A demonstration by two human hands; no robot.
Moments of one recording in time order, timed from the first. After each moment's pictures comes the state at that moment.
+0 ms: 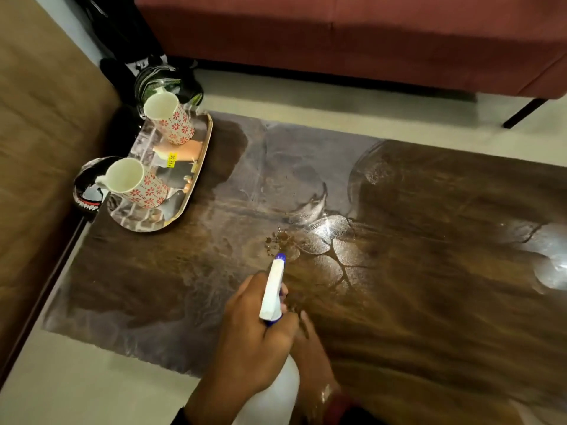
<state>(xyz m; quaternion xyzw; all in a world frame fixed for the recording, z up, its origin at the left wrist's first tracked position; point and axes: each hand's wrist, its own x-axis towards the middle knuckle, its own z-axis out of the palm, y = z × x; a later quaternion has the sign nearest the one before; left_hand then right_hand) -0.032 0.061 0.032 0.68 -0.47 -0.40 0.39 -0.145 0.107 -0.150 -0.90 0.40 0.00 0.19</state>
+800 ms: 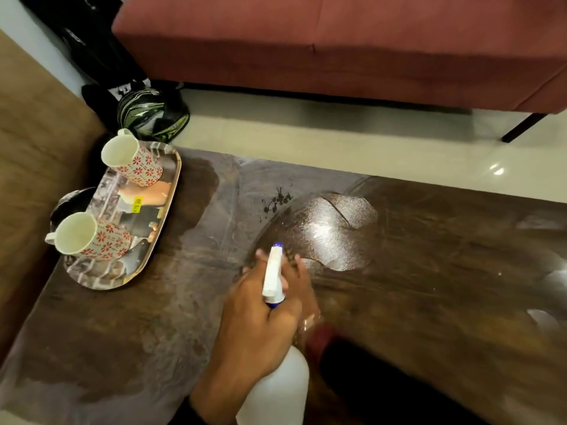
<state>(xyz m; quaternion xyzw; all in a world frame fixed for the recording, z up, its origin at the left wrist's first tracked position) -0.055 -0.074 0.014 0.77 -0.41 -0.40 0.28 -0.130 -0.123 -0.170 -0.84 0.50 -0.03 0.22</state>
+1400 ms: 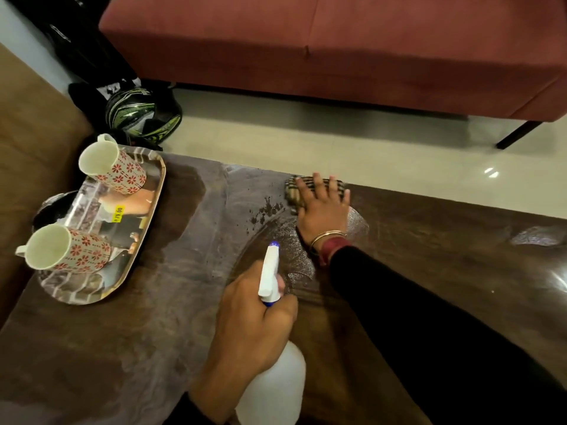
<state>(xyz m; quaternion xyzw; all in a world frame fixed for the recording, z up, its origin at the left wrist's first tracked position) -0.066 -0.112 -0.002 0.76 -0.40 -0.41 0.30 -0.163 -0.310 -0.146 -0.78 0.60 0.04 0.14</state>
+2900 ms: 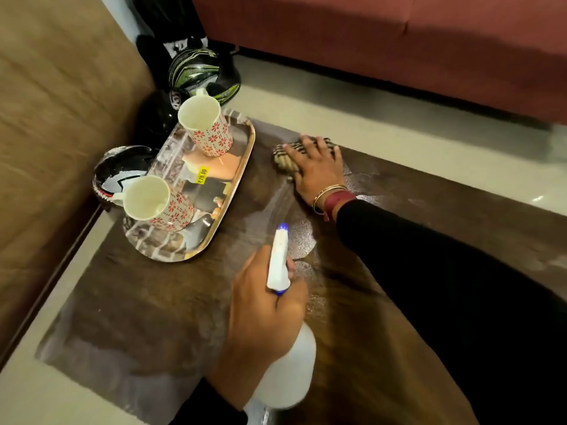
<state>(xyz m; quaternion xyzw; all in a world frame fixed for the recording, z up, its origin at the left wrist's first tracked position) 0.054 -0.062 -0.016 0.79 -0.39 -0.27 0.39 0.029 -0.321 -0.149 -0.88 0.46 0.02 0.12</state>
